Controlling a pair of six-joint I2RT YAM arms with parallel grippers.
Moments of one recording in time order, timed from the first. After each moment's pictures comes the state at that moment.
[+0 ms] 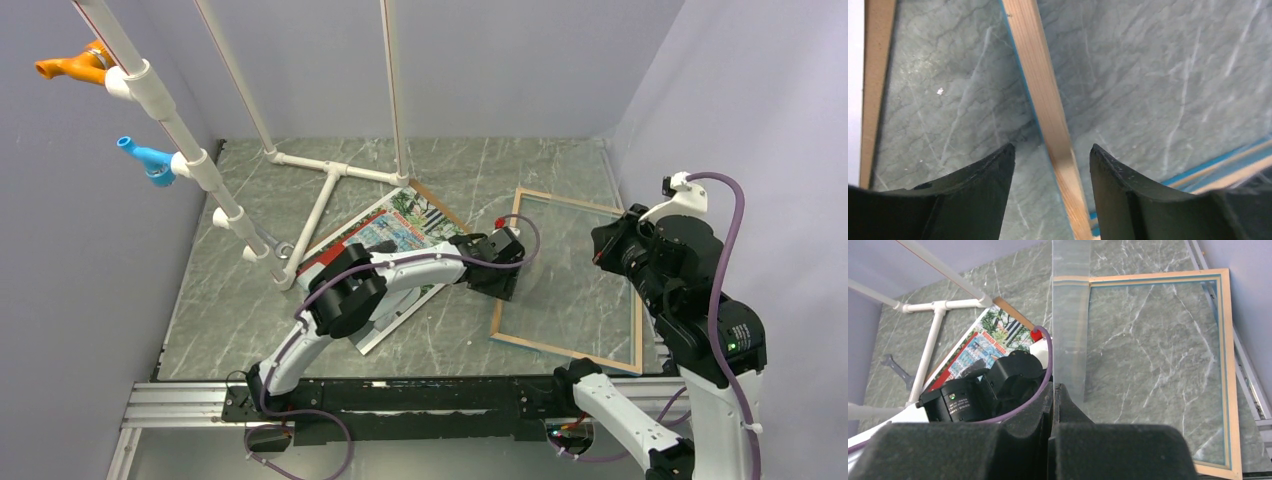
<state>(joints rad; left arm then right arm) -1.08 2.26 1.82 -0.50 -0.02 -0.65 0.32 0.77 1.51 -1.13 0.29 0.46</state>
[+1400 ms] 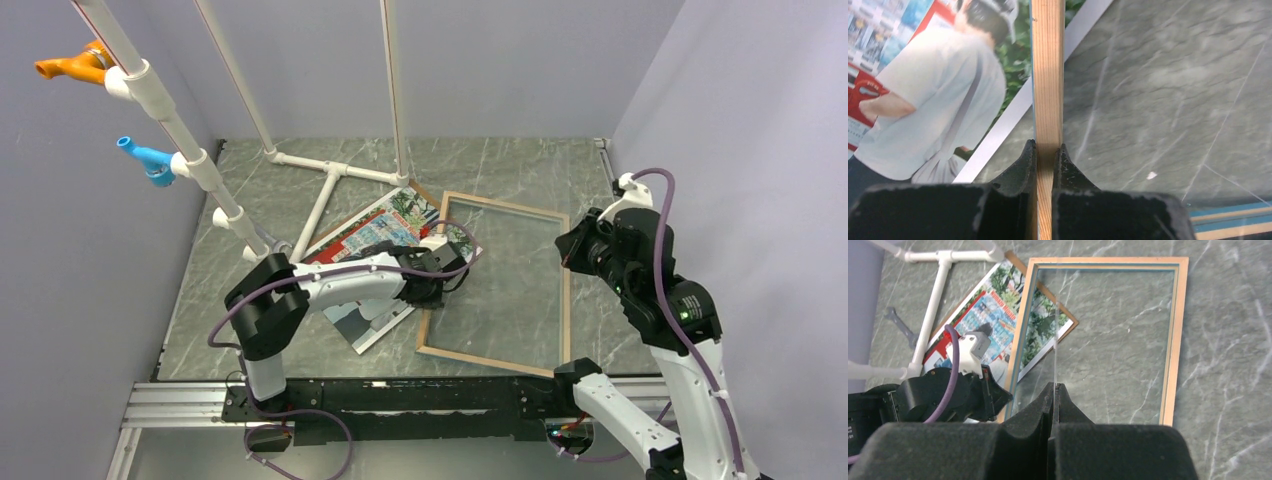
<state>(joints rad) -1.06 1.82 1.31 -0.66 -0.29 -0.85 0.32 0.77 1.30 -1.02 0.15 0.47</state>
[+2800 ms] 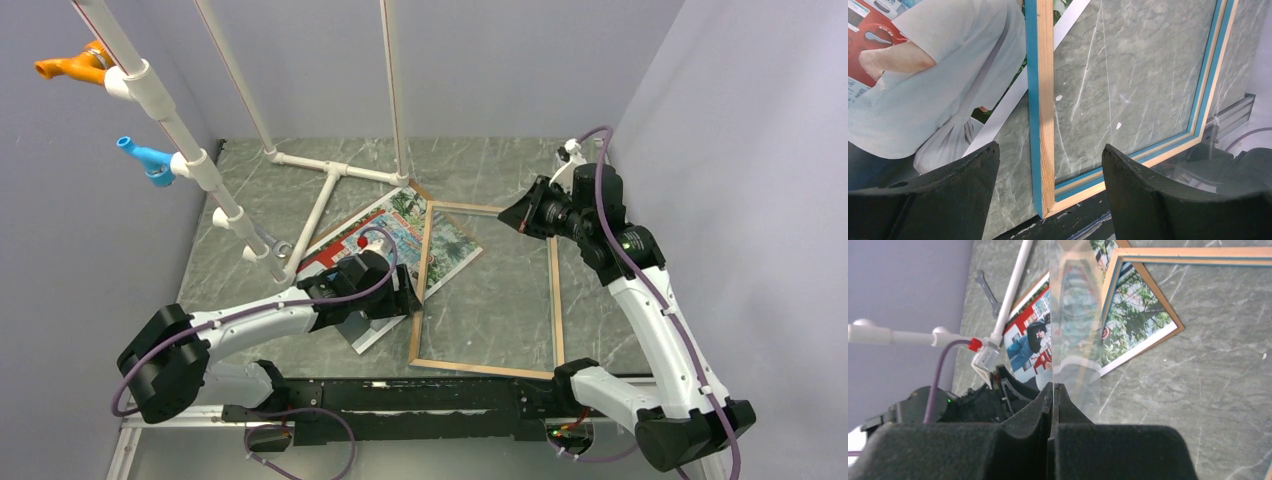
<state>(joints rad) -0.88 1.25 0.67 -0.20 -0.01 -0.93 0.29 1.03 1.22 -0.70 -0.30 0.58</state>
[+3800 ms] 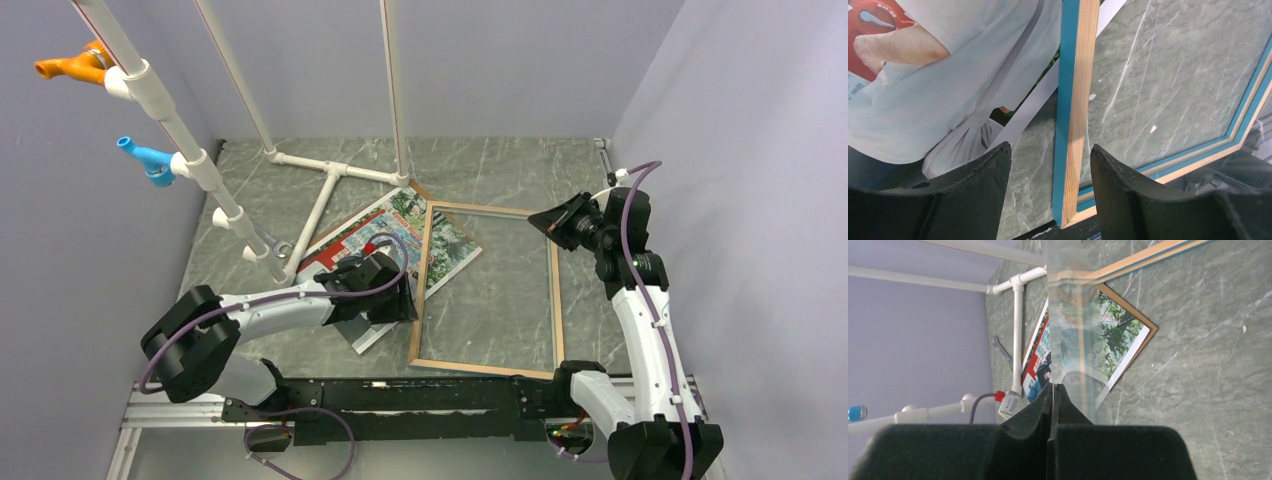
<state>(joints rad) -0.88 1.38 0.68 -0.22 0.02 -0.93 -0.05 0.93 0.96 -0.50 -0.43 0.81</state>
